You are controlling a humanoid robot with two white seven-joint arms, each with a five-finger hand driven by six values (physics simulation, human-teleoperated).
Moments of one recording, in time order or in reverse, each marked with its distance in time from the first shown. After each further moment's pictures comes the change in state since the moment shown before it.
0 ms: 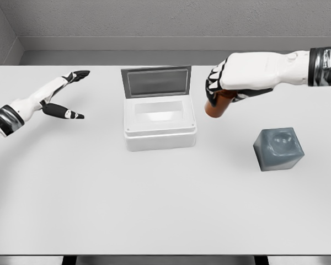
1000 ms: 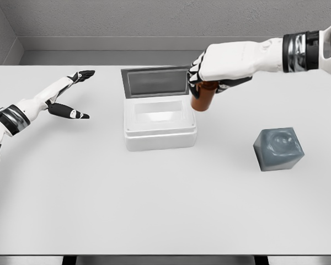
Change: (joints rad) left arm -0.005 -0.025 0.000 0.004 -0.005 0.004 0.000; right arm -0.081 0.123 0.037 0.082 0.018 0.000 0.045
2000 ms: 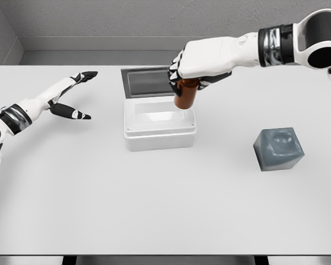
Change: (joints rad) left arm -0.012 0.002 -0.028 0.005 -0.001 -0.001 0.000; right arm -0.044 0.105 0.026 0.047 0.015 0.000 0.007
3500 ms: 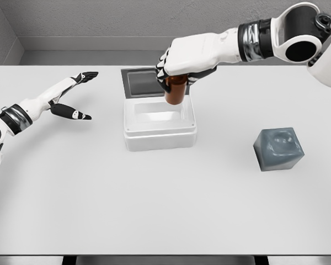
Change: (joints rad) left arm 0.000 -0.001 0.000 -0.001 -0.001 0.000 -0.002; right arm -0.034 0.091 0.030 0.079 0.050 0.000 0.001
